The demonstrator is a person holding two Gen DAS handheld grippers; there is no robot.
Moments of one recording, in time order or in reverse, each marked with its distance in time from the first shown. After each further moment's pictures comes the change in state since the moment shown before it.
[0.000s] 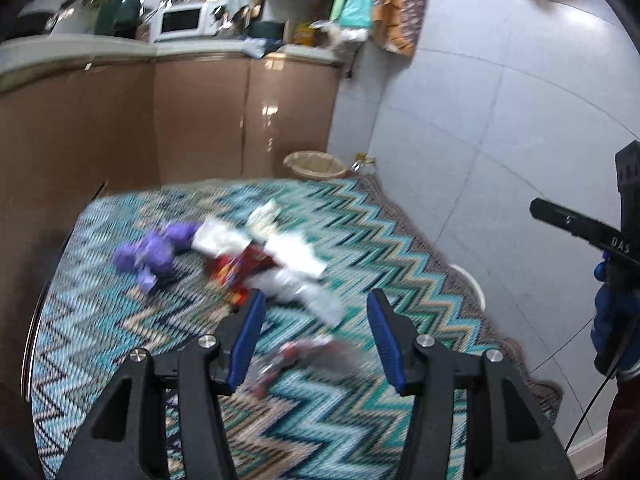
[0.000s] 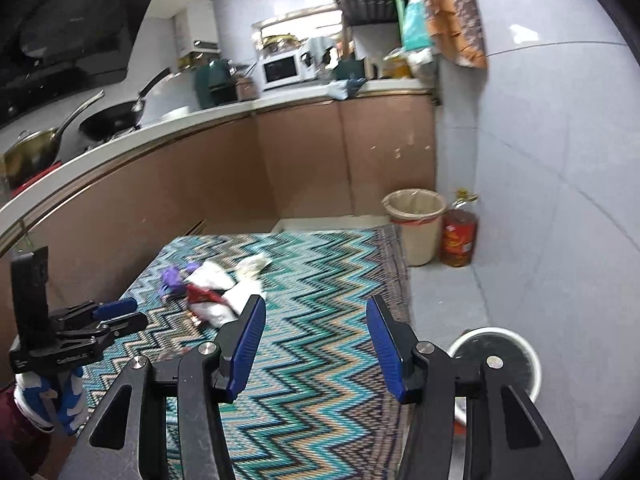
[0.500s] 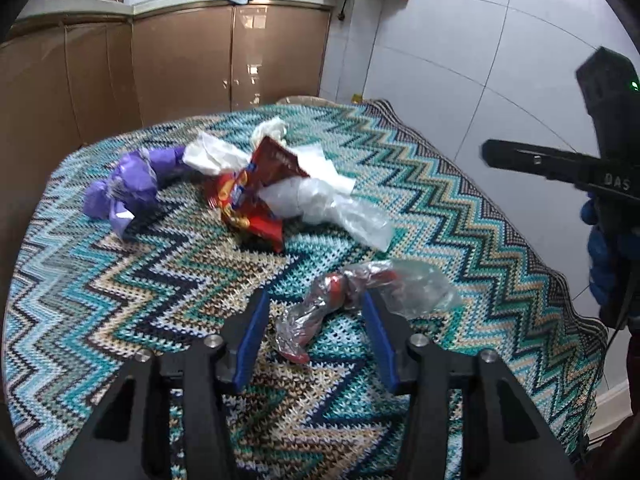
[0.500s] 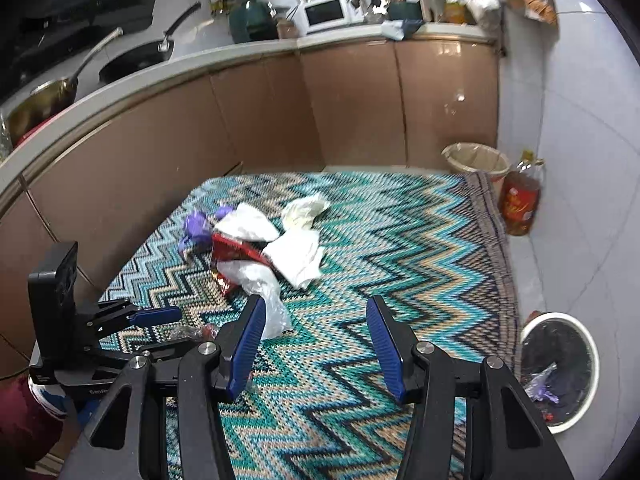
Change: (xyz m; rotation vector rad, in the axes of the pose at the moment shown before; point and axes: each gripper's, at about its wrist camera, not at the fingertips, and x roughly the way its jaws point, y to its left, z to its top) left arm 0.067 0.028 -0.042 0.069 0.172 -0.047; right arm 0.108 0.040 -0.020 -0.050 0.196 0.147
